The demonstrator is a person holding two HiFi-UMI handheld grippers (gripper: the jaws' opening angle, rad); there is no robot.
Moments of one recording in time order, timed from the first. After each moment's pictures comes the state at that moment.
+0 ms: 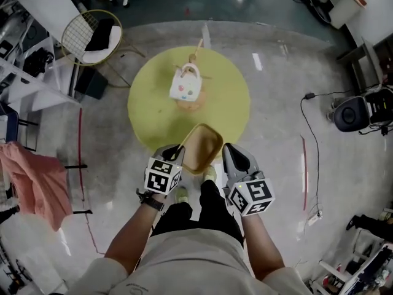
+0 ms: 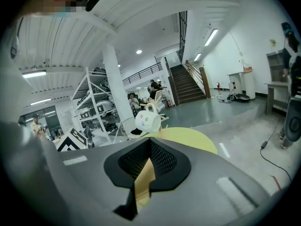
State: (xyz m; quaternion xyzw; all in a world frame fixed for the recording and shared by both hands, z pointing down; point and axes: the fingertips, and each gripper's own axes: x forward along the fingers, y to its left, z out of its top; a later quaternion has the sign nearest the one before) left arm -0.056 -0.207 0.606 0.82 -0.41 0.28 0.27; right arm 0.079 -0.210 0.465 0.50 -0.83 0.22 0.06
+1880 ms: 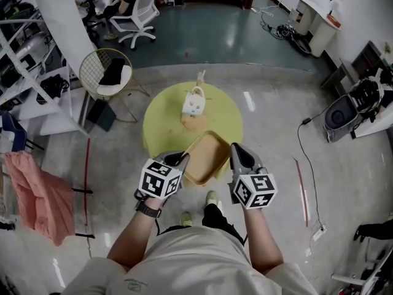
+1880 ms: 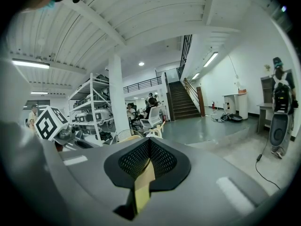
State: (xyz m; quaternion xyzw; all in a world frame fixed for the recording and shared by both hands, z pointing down) left arm -0.074 -0.147 0.427 0.88 -0.37 0.22 0.21; right arm 0.070 -0.153 0.344 0.55 -0.82 0.13 0.03
